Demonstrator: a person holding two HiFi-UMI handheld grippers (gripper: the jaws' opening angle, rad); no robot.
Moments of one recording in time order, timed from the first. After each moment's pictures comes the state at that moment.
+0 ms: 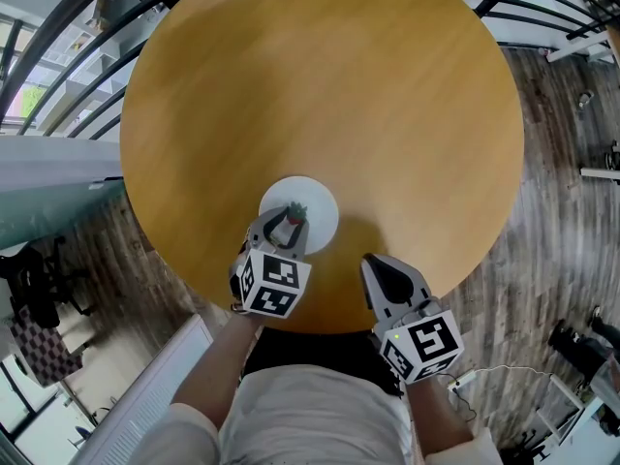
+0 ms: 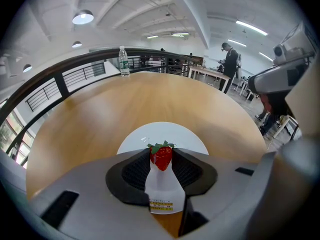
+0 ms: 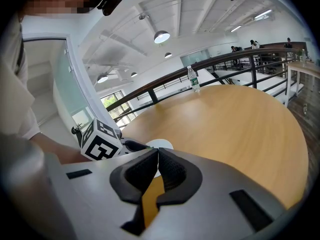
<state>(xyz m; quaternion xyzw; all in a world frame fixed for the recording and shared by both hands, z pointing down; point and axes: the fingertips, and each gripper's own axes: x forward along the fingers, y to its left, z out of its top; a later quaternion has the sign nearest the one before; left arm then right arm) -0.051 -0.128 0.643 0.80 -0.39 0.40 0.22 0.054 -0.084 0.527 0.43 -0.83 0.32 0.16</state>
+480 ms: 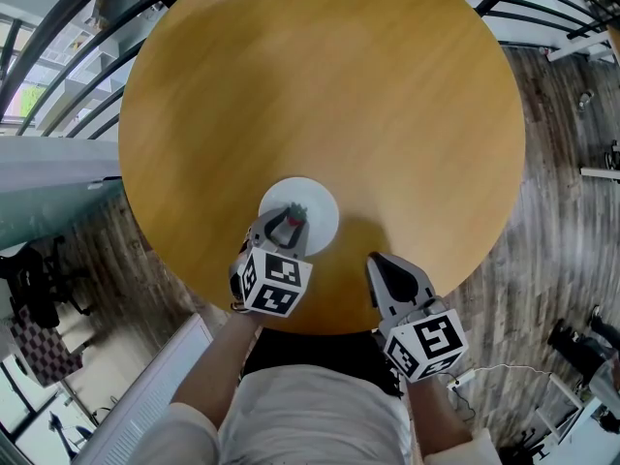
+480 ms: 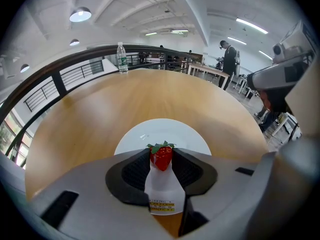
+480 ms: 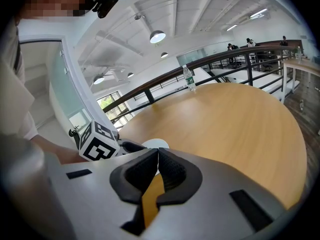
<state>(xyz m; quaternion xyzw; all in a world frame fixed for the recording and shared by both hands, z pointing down) -0.051 -0.127 0.650 0.80 -0.38 0.42 0.22 0.062 -0.088 0.533 0.44 -0.82 0.33 0.16</state>
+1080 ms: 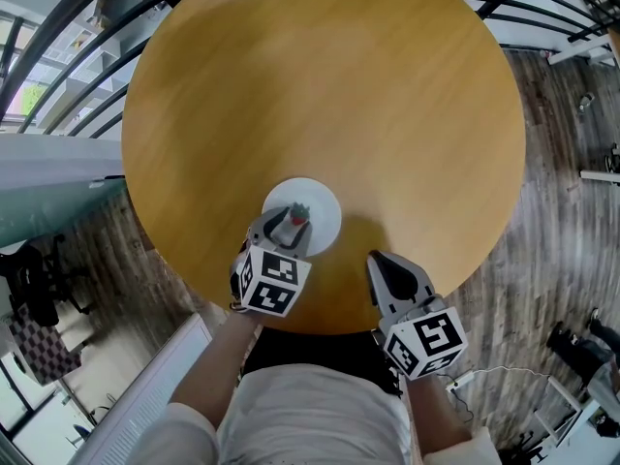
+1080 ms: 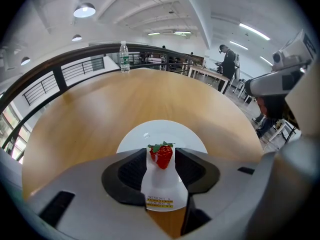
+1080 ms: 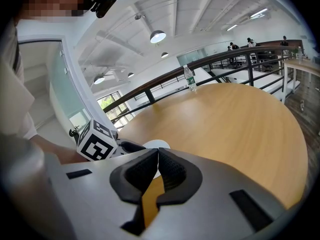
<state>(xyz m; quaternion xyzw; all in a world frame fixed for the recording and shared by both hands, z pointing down) -0.053 -0.127 0.645 0.80 -0.38 0.40 0.25 0.058 -0.091 0.532 0.44 -0.82 0.33 0.16</state>
